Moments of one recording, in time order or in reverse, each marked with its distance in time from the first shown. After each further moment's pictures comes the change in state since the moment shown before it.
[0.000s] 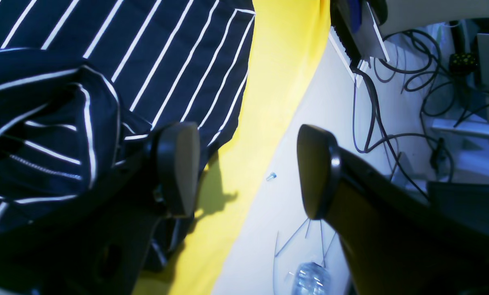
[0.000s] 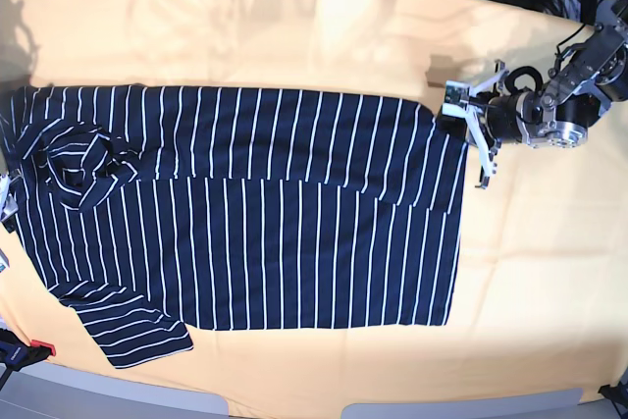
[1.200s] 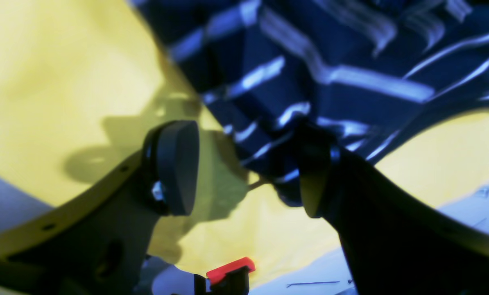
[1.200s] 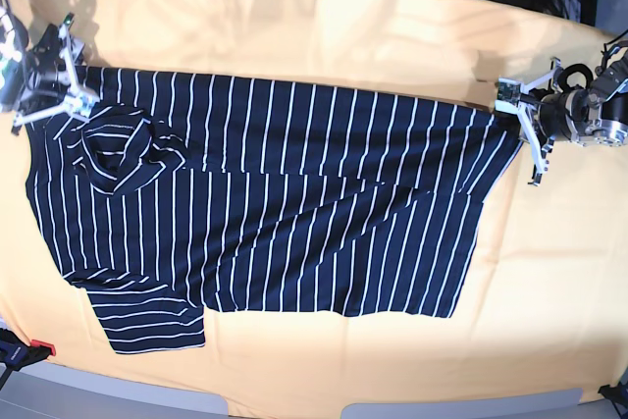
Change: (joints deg) left arm 0.0 -11.1 0.1 -0.5 -0.4 2.4 -0.2; right arm -28.0 -7.9 0.3 10.6 -3.5 16.1 -12.4
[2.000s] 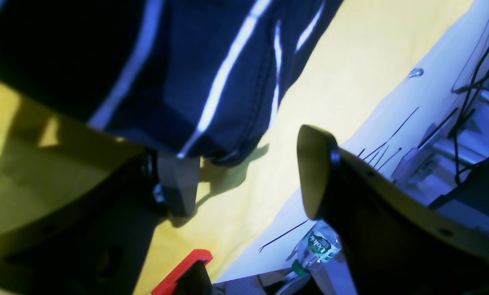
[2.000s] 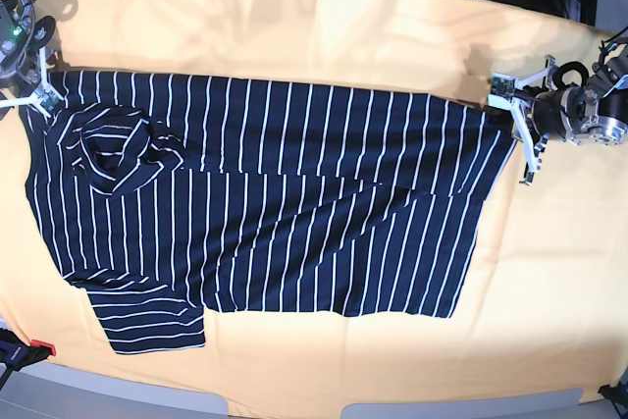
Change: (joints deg) left arm 0.0 -0.2 0.0 3.4 0.0 0.0 0.1; right arm -8.3 0.1 0.3 -10.3 -24.9 -18.7 14.7
